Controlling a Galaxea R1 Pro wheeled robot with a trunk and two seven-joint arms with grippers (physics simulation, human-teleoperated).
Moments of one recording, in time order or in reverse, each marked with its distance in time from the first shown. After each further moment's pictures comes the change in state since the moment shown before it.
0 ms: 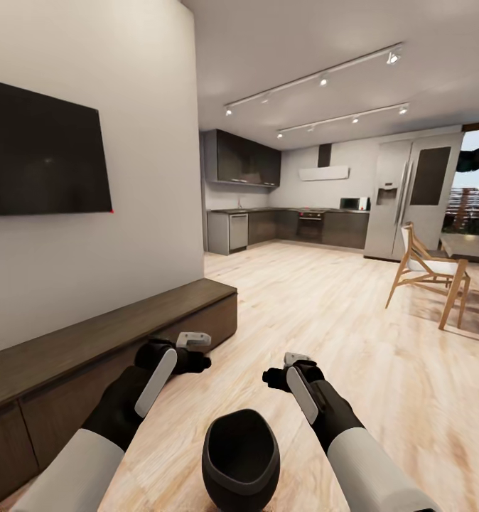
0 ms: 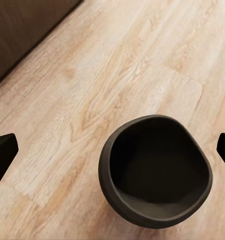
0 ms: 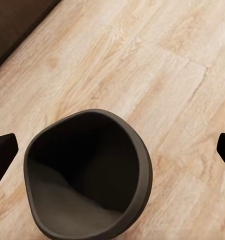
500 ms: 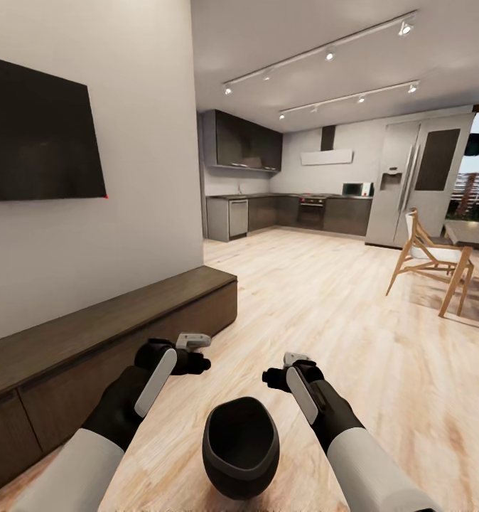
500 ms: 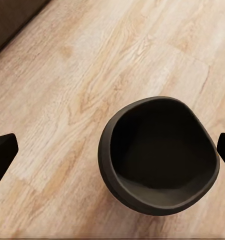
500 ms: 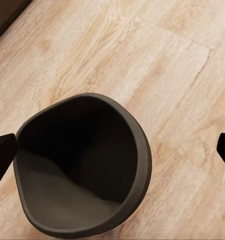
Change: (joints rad) left arm 0.000 0.000 0.004 0.004 0.002 0.017 0.000; right arm 0.000 0.000 0.005 0.000 0.000 0.000 0.001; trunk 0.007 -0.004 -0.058
